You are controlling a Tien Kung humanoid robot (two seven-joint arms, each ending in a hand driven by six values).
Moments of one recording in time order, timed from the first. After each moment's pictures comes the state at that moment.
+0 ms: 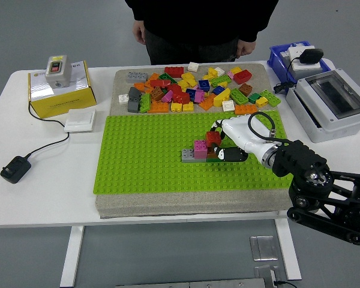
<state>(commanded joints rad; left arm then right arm) 0.06 0.23 -1.09 -0.18 1.08 0.07 0.43 0.73 -0.41 0.32 1.42 -1.89 -0.20 -0.41</state>
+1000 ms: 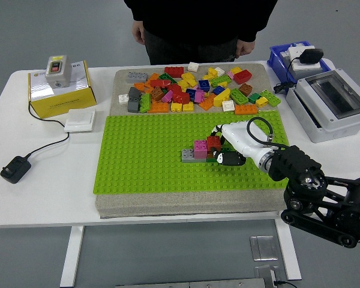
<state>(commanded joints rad) 0.06 0.23 -1.09 -0.18 1.08 0.07 0.43 0.70 -0.36 0.33 1.37 -1.88 -0.21 -0.41</state>
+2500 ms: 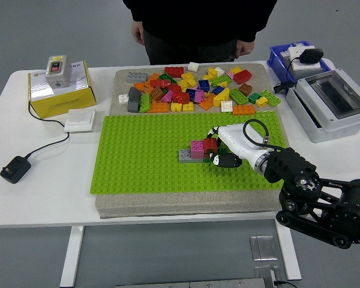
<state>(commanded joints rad) 0.06 0.23 -1.08 -0.18 1.08 0.07 0.42 0.70 -0.34 0.33 1.35 -1.86 -0.22 -0.41</state>
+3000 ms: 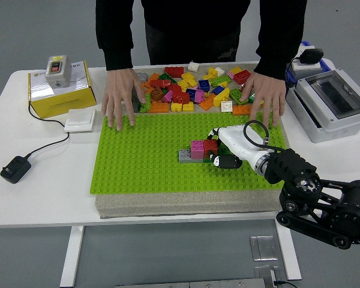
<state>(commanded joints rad) 0.06 0.23 -1.08 -0.18 1.09 0.08 0.42 0.70 -0.34 0.32 1.34 -1.86 -0.22 -0.40</state>
